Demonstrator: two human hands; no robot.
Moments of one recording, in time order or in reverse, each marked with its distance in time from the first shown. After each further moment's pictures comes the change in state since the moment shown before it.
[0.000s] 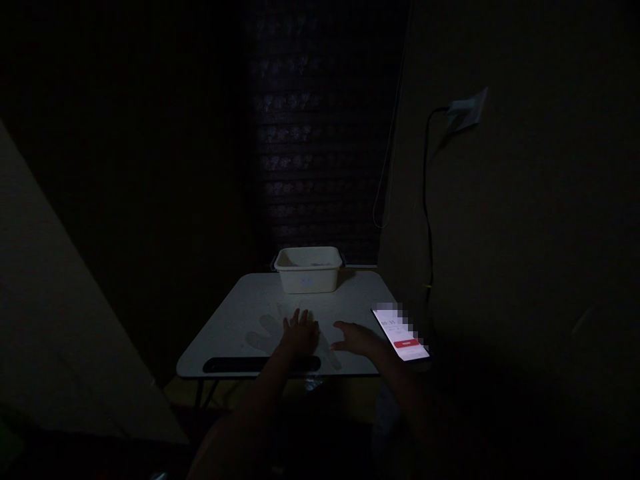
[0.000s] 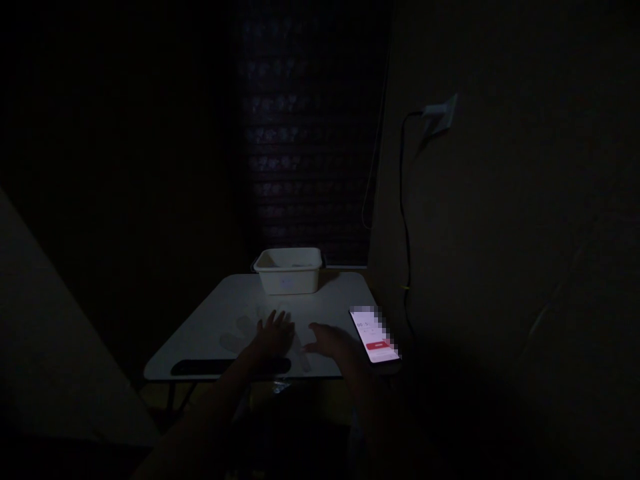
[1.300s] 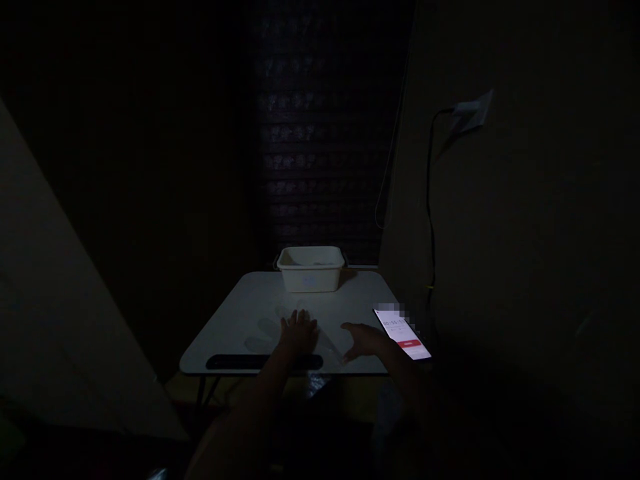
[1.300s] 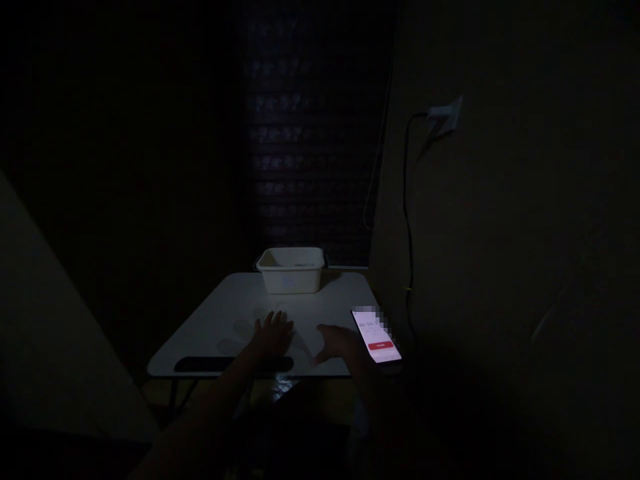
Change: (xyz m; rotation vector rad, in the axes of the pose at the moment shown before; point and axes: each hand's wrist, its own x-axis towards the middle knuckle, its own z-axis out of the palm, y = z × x) left_hand -0.005 -0.007 0.000 -0.012 0.004 -0.038; right_hand -0.008 0.004 -0.011 -0.011 -0.115 0.020
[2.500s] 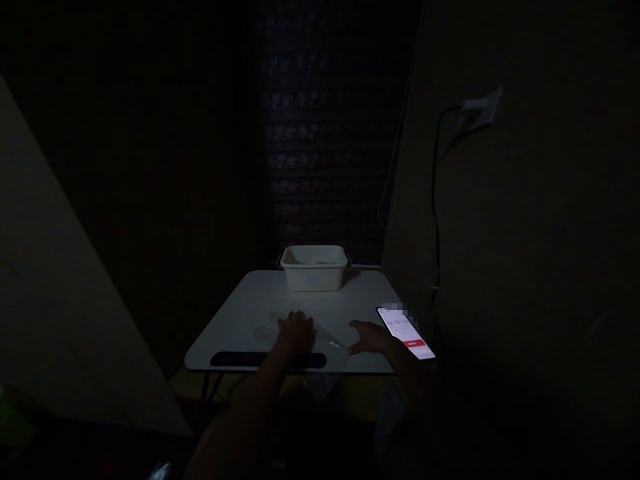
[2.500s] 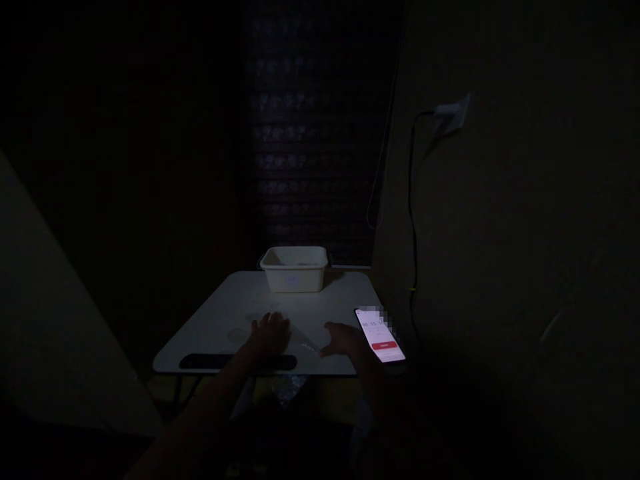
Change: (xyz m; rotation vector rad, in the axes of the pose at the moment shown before) left_hand 0.001 -0.014 0.005 0.039 -0.038 -0.028; right_hand 0.001 0.004 -0.001 -0.042 0.046 0.080
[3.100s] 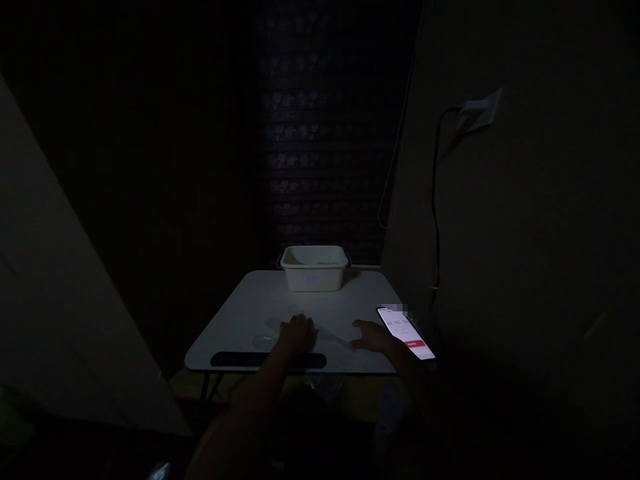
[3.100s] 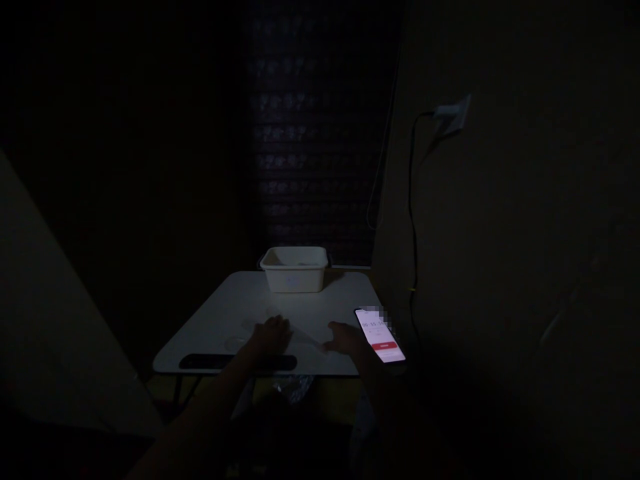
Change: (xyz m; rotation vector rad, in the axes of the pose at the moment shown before) left_hand -0.004 0.002 -0.006 -0.034 0.026 0.070; right_hand -0.002 0.003 0.000 -0.006 0.059 0.048
